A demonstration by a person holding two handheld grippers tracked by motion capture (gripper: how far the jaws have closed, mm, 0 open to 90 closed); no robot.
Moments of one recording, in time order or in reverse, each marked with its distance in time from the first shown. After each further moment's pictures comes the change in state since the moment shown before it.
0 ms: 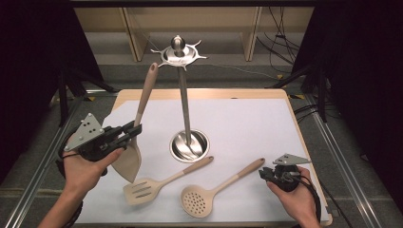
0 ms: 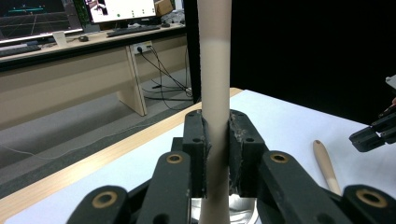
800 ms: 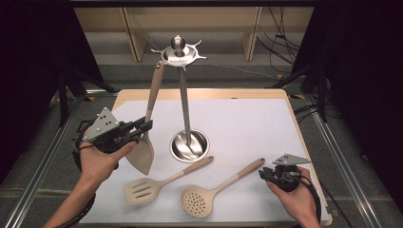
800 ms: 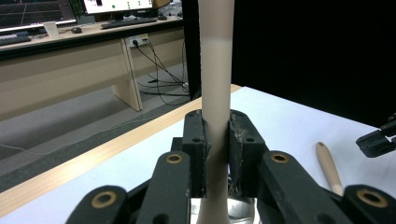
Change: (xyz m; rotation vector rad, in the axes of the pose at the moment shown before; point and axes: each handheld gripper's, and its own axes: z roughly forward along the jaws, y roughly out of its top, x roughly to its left) left arm 0.001 -0.001 0.033 0.022 -0.002 0.003; right arm -0.001 -0.001 0.000 0.001 0.005 -0.005
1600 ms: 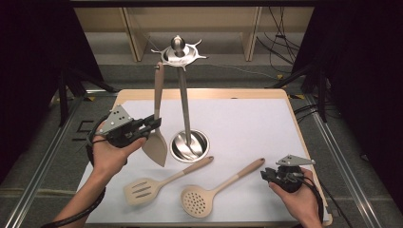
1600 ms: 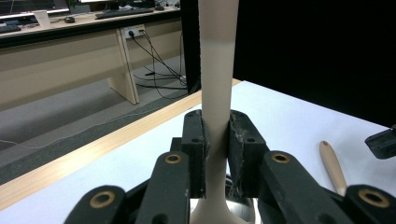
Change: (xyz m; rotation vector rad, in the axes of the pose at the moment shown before) left arm -0.001 0.000 0.024 0.029 -0.010 -0.011; right arm -0.008 -0.005 0.000 -0.030 0.014 0.004
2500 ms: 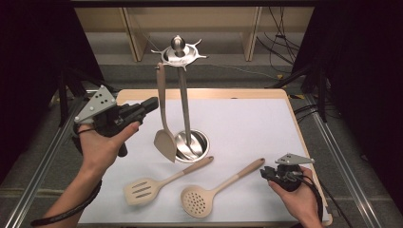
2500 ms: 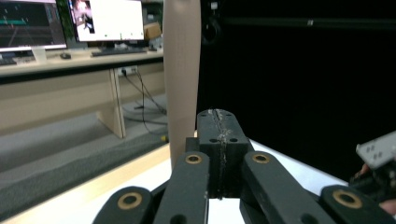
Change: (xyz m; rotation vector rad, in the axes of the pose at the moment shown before) left arm -0.016 0.068 -0.026 -0.180 -0.040 -0.062; right arm 0.004 0.005 -0.002 0.012 -0.013 0.015
